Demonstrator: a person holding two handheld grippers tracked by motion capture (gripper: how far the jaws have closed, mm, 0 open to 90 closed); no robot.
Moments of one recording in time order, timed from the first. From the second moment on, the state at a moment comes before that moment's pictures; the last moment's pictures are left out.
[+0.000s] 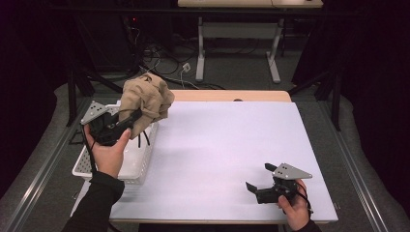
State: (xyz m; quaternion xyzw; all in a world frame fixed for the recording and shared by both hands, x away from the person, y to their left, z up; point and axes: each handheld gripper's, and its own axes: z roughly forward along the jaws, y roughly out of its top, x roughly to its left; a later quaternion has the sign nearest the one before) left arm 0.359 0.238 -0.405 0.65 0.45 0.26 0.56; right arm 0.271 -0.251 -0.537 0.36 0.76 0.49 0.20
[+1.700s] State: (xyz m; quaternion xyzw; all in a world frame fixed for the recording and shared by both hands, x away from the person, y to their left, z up) left arm 0.345 0.147 -0.418 0.70 0.36 0.18 0.59; right arm 0.269 -0.252 -0.535 0.36 0.76 0.50 0.20
